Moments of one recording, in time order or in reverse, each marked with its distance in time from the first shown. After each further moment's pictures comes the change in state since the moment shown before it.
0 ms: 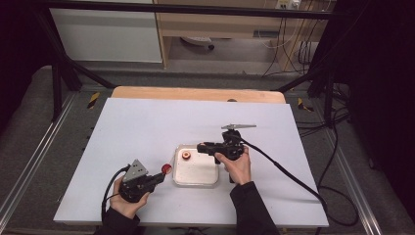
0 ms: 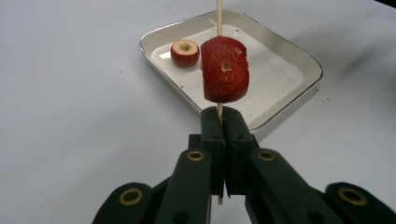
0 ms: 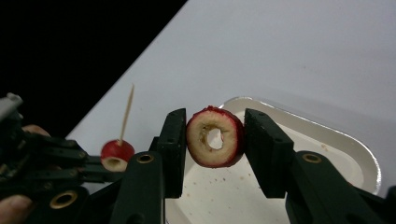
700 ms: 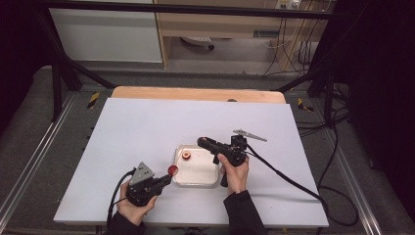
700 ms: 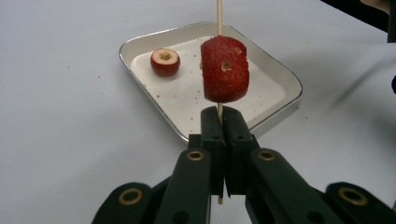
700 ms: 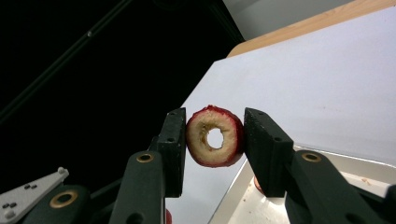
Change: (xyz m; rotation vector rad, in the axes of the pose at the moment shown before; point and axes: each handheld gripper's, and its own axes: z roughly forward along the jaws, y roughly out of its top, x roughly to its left) left arm -0.023 0.003 0.007 -0.038 0.006 -0.068; right arm 0.003 -0.020 -0.007 -0.314 0.090 0.138
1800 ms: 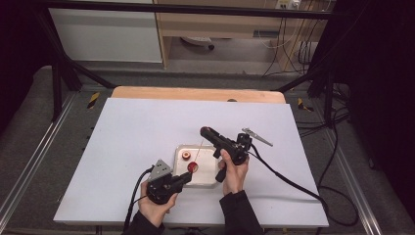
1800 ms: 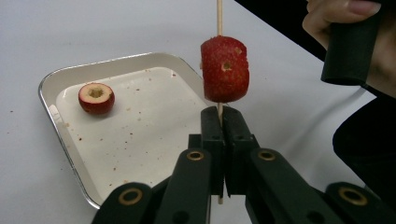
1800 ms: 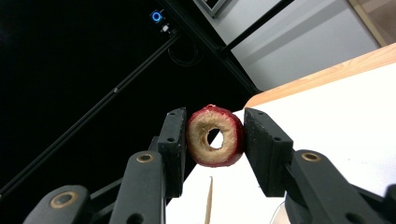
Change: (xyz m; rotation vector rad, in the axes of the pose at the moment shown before) left arm -0.038 0.025 0.025 -0.060 -0.084 -0.078; right arm 0.010 0.005 -0.007 -0.226 0.066 0.042
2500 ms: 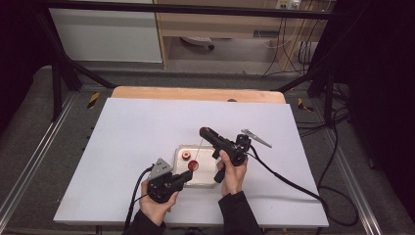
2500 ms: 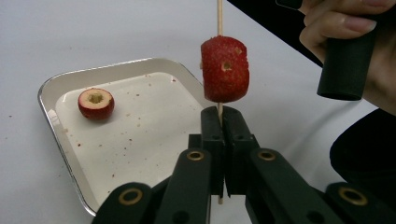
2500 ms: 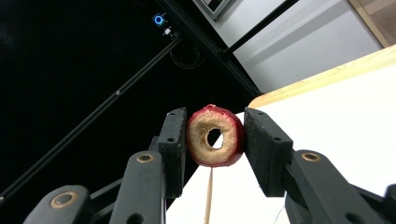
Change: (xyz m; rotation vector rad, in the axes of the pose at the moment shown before) left arm 0.000 0.002 0.001 -0.014 -0.003 -0.015; right arm 0.000 -0.004 0.001 -0.009 0.009 0.007
